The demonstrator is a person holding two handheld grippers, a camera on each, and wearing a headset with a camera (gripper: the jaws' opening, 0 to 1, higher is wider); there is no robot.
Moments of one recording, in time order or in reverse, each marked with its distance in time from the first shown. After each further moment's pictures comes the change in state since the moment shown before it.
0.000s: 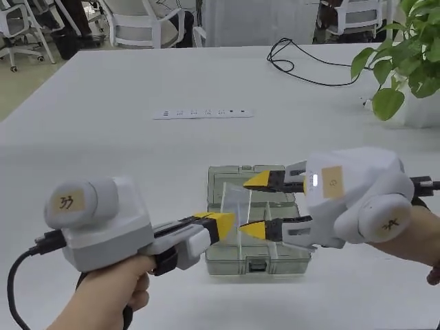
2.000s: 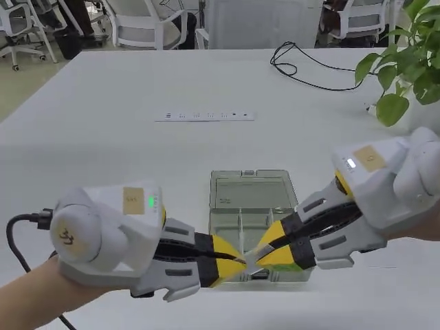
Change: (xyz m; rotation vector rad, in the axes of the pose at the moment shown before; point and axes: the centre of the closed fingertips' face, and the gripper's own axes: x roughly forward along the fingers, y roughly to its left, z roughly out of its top) left arm -0.017 -0.041 -0.038 0.809 0.277 -0.439; right arm -0.027 0.057 0.012 0.231 -0.125 0.497
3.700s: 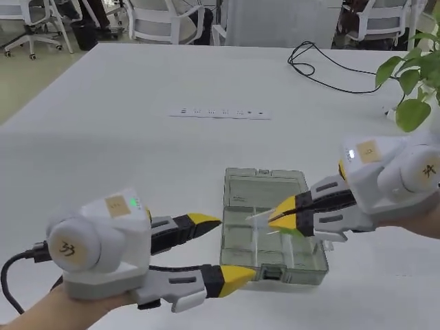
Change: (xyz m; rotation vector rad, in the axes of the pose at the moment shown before) left arm -0.021 0.035 -0.024 -0.303 -0.148 0.305; right arm 0.002 -0.071 -0.028 0.026 0.095 -0.252
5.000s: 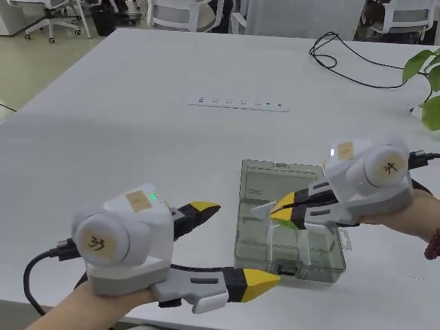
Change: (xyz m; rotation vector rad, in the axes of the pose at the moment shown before) left arm 0.000 0.010 -0.008 -0.069 -0.007 0.091; right arm 0.041 -0.020 -0.021 0.096 0.108 -0.034
